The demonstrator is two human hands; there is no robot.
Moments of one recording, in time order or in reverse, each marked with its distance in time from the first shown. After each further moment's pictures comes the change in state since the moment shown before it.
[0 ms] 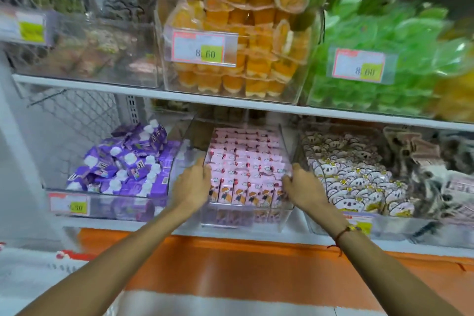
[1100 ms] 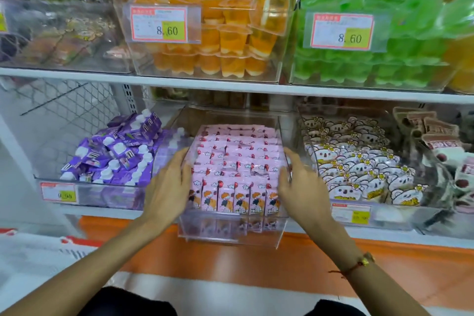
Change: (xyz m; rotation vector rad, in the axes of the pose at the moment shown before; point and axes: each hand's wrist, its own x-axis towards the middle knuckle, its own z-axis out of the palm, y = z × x) left_hand -0.039 -0.002 -0.005 0.034 0.159 0.066; right_hand -0.042 0.015 -0.001 0.235 0.232 -0.144
